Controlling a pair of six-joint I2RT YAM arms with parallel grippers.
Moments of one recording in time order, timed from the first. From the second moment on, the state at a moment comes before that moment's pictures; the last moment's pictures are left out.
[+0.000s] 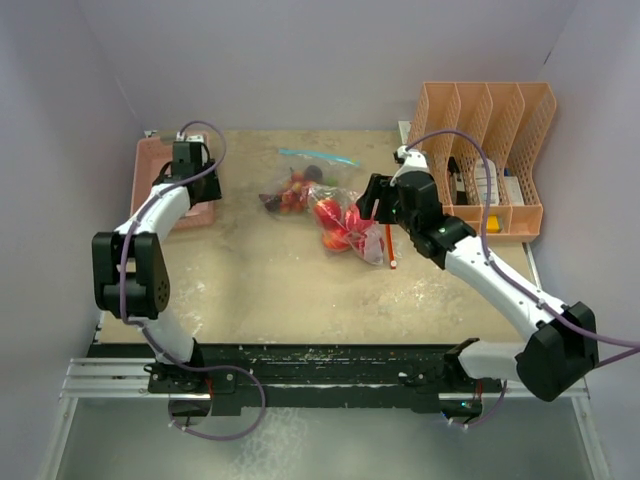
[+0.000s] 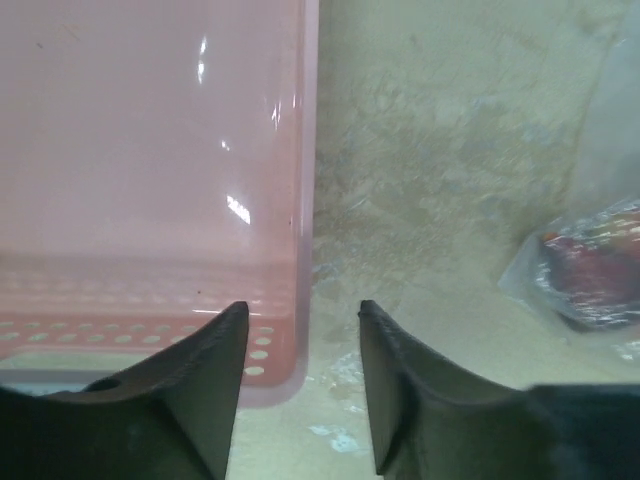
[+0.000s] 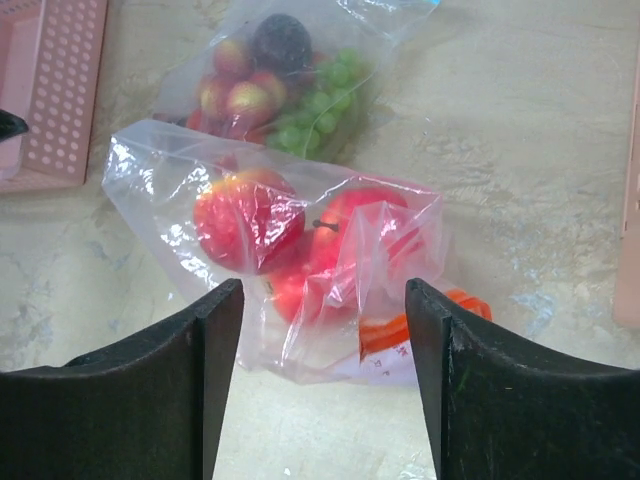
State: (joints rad) left arm -0.02 1.75 1.27 -0.33 -0.13 -0.18; right arm 0.53 1.27 1.02 -0.21 0.16 0.45
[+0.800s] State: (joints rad) left arm -0.50 1.26 1.00 -0.20 -0.10 -0.33; right arm 0.47 1.31 0.85 -0.15 0.24 0.43
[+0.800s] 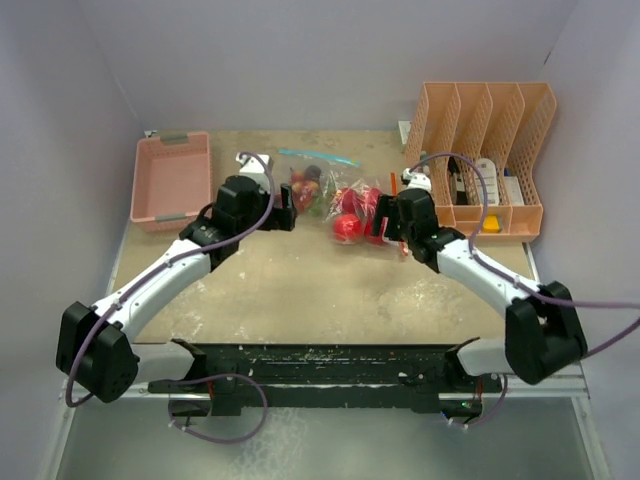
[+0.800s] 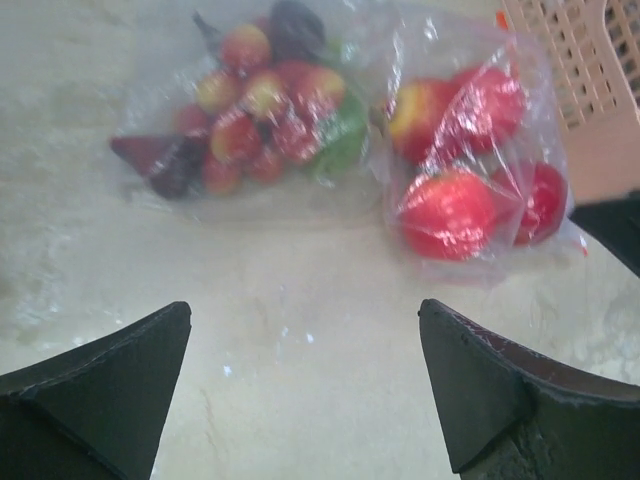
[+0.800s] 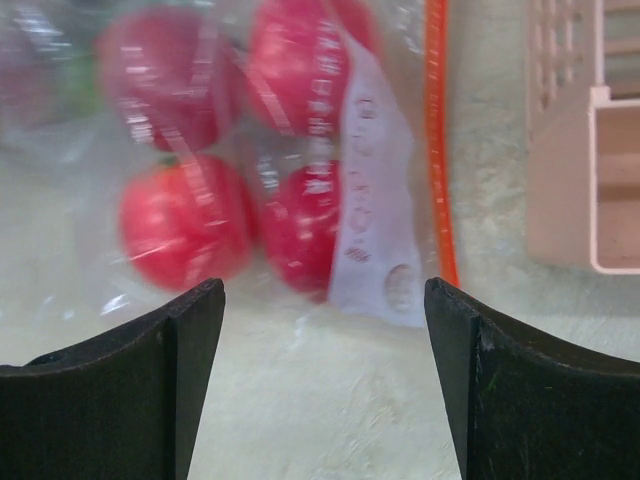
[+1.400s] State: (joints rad) left arm -0.66 1.24 0.92 -0.18 -0.14 -0.38; right arm 0.42 1.50 0.81 0.02 0.14 0.47
